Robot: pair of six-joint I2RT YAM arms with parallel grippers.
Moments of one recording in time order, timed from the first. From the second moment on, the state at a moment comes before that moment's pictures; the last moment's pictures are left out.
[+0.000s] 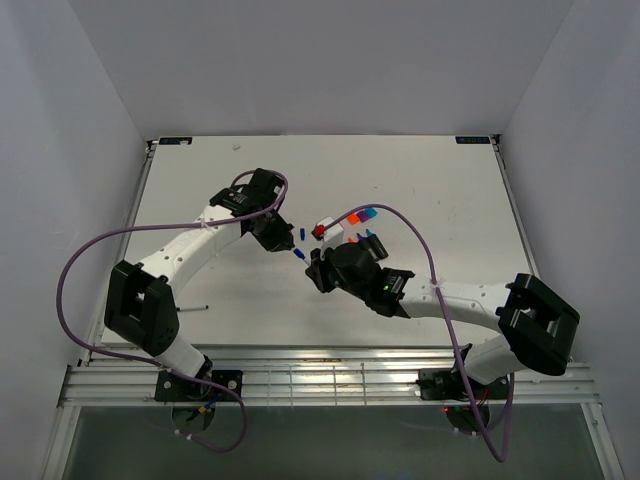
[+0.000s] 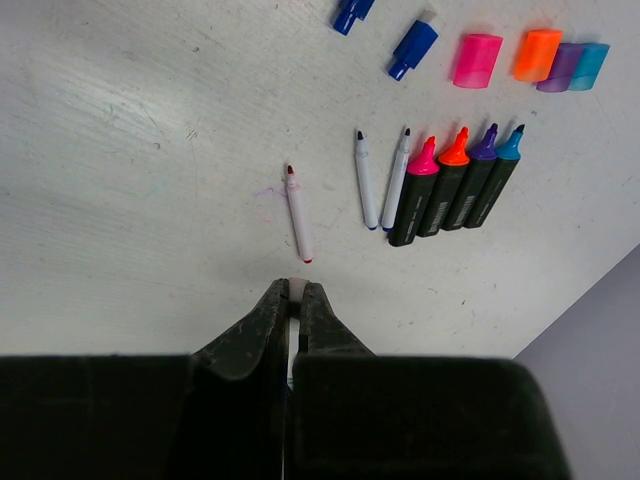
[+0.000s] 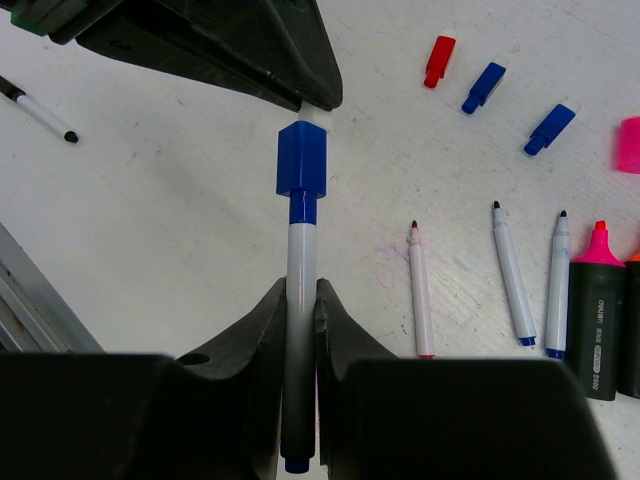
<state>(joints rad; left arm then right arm) -0.51 1.57 1.30 -0.84 0.00 -1.16 1.08 1.44 0.79 0.21 0.19 0.31</state>
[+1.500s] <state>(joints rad) -0.51 1.52 1.30 -0.82 0.04 -1.17 1.08 1.45 0.79 0.22 0.20 0.32</state>
